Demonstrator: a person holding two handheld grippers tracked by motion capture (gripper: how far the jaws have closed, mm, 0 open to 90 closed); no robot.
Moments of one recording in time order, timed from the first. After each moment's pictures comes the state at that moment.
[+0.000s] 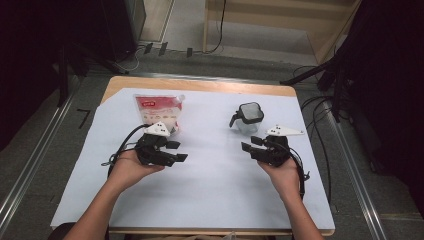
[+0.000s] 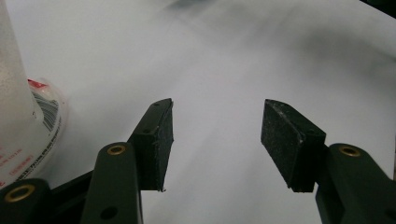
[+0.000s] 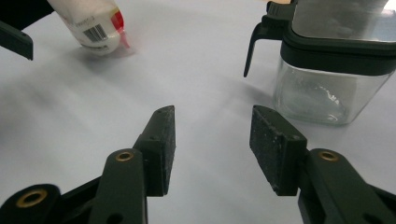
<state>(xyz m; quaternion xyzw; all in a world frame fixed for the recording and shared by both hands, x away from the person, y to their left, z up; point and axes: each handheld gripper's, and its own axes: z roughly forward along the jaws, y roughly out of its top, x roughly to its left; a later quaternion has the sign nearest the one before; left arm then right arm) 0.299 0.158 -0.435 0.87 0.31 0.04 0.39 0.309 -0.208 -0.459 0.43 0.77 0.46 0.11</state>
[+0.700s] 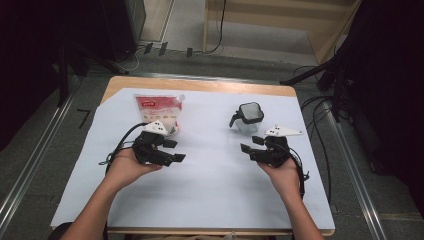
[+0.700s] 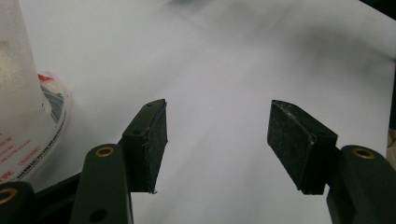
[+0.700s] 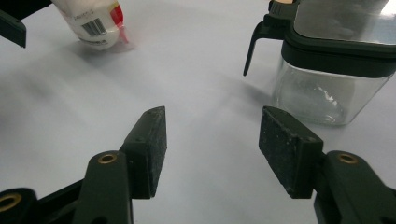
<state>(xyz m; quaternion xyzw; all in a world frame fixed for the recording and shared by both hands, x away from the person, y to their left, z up) 0.300 0.165 -0.430 0.87 0.31 0.03 0.39 0.309 -0.207 -0.459 0.42 0.78 0.45 0.12</state>
